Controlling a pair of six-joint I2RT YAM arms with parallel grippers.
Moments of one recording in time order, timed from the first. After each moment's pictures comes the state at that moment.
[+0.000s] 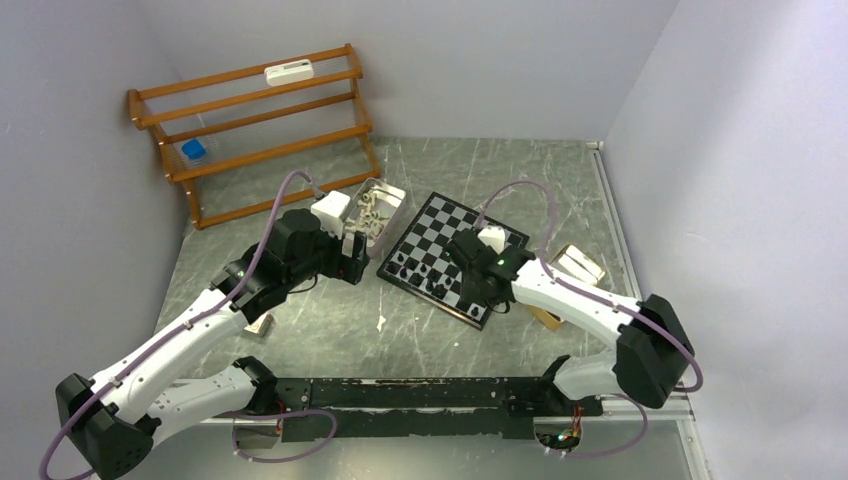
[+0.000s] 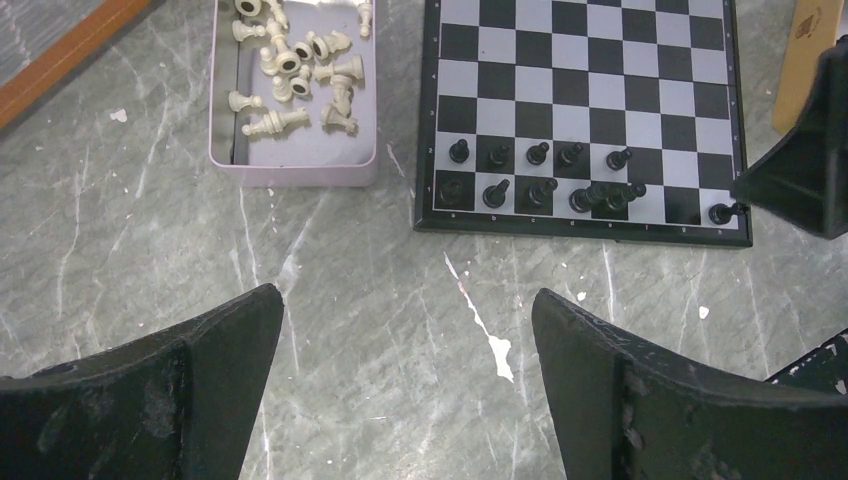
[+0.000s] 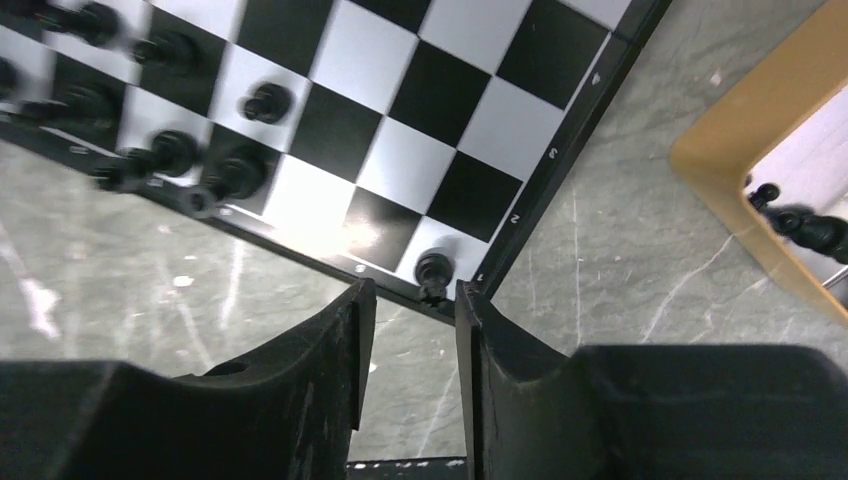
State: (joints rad) left arm -0.69 0.94 0.86 -0.45 -0.13 -0.19; right arm 0.79 1.35 0.86 -0.76 0.35 0.81
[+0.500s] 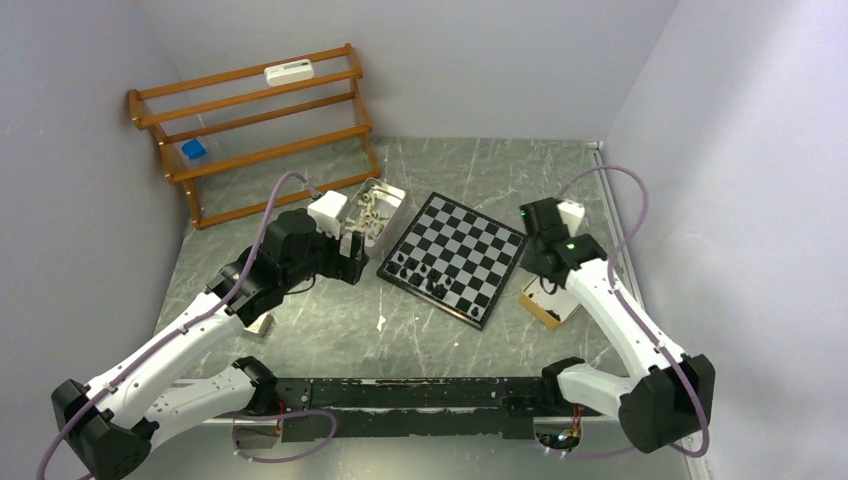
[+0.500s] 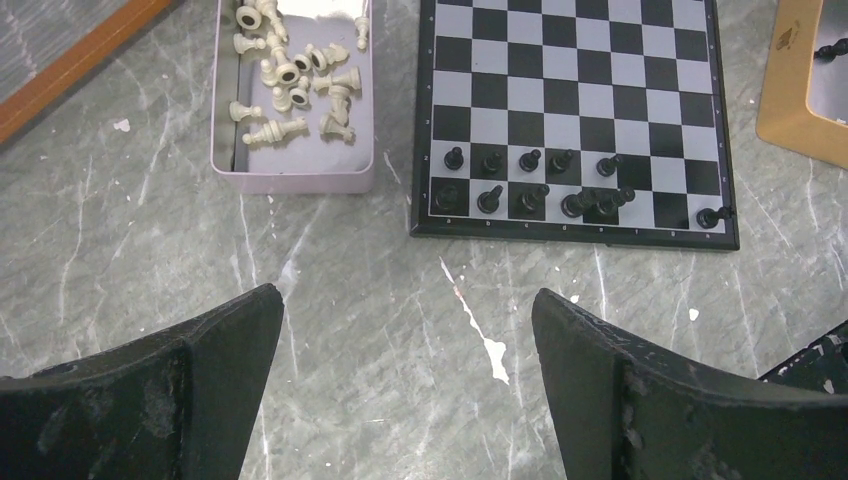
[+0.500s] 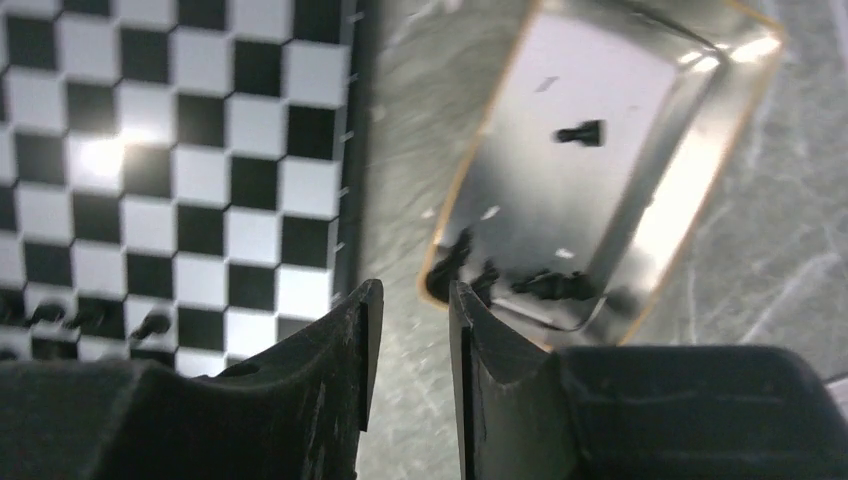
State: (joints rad) left arm -0.69 0.92 0.86 -0.45 -0.13 -0.19; right arm 0.41 1.14 0.94 -0.85 0.44 0.64
